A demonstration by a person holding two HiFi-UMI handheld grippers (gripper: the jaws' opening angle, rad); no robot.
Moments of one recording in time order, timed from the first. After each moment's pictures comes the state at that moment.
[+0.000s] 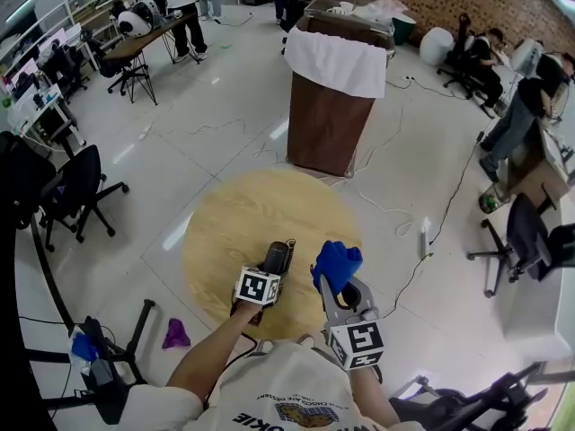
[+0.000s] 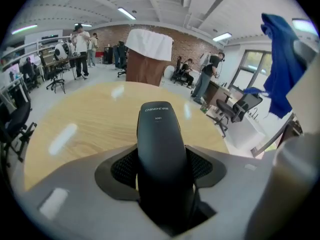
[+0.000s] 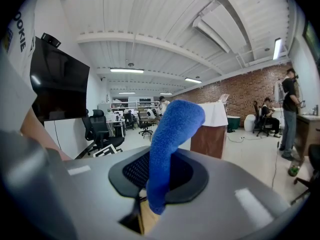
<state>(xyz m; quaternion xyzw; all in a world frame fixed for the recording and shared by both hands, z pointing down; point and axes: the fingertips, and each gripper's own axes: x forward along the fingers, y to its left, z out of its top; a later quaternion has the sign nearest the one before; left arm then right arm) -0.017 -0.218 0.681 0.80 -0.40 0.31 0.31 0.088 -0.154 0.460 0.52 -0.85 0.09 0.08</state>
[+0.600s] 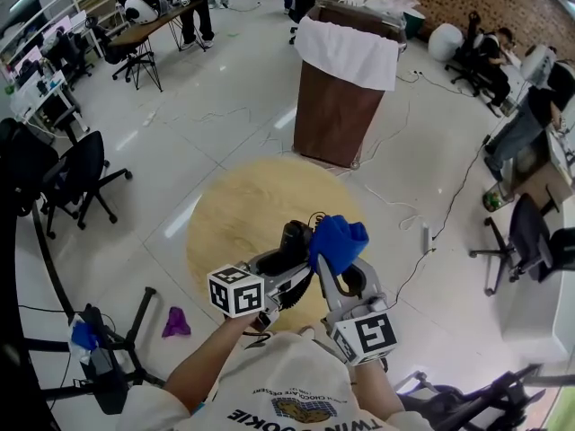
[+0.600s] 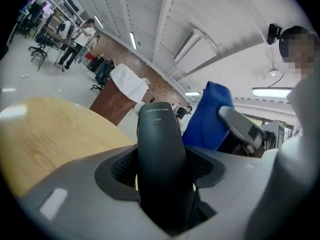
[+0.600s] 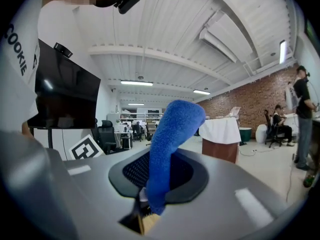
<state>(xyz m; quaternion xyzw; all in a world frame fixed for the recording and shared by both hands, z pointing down) 0.017 -0.185 0.501 0.89 -0.28 0.00 0.35 0.055 -0.160 0.386 0.48 -0.88 0.03 0.02</state>
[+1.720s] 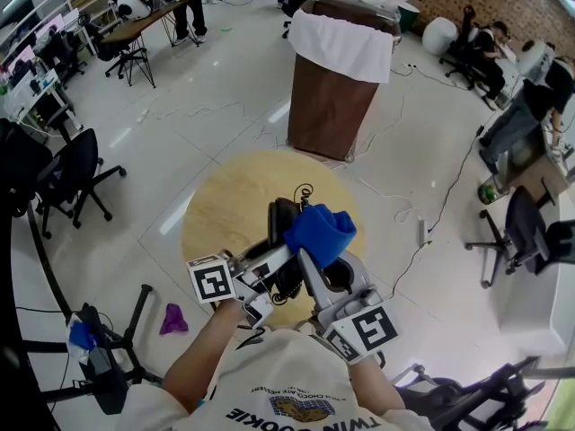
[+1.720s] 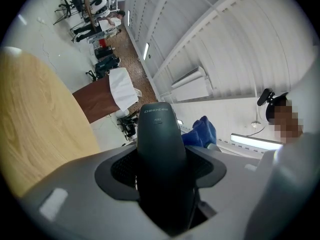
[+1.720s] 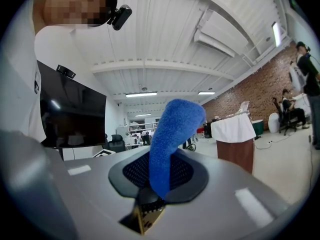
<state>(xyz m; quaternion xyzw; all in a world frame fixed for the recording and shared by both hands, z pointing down) -0.003 -0.191 0.429 0.85 -0.18 -0.20 0.45 0.025 -0.152 0.357 0.43 -0.90 0.06 -0.05</state>
